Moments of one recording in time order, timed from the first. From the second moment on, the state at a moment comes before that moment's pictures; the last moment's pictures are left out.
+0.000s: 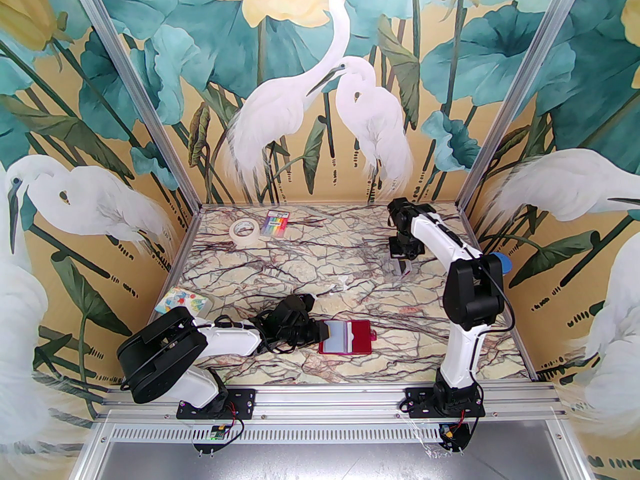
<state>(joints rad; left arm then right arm) -0.84 1.51 0.44 0.29 0.38 -1.07 0.21 1.96 1.68 -1.15 0.21 0.23</state>
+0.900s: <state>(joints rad) -0.84 1.51 0.44 0.29 0.38 -1.07 0.21 1.86 1.65 -1.14 0.14 0.32</state>
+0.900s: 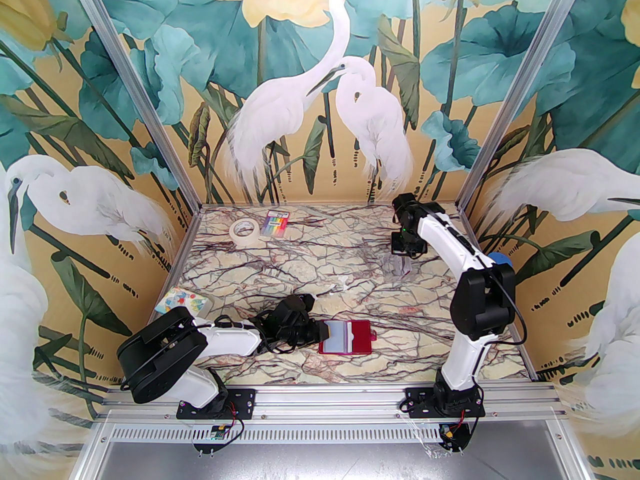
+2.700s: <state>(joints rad) -0.73 1.13 0.72 0.24 0.69 -0.85 0.38 0.98 0.95 -0.44 -0.94 0.58</state>
